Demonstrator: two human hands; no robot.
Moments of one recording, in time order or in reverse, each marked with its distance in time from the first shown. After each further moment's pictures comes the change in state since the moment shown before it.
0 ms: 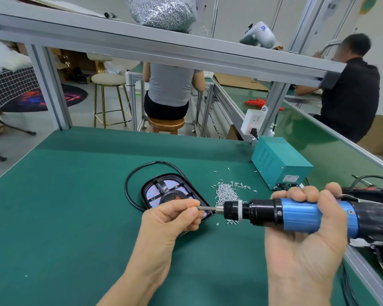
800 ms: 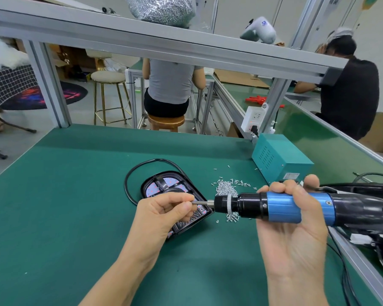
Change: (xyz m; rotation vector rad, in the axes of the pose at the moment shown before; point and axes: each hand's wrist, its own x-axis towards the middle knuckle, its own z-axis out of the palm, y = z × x) left_hand 0.014 0.004 -0.011 0.180 -0.005 0.064; right_hand 0.006 0.004 -0.010 0.021 -0.093 0.194
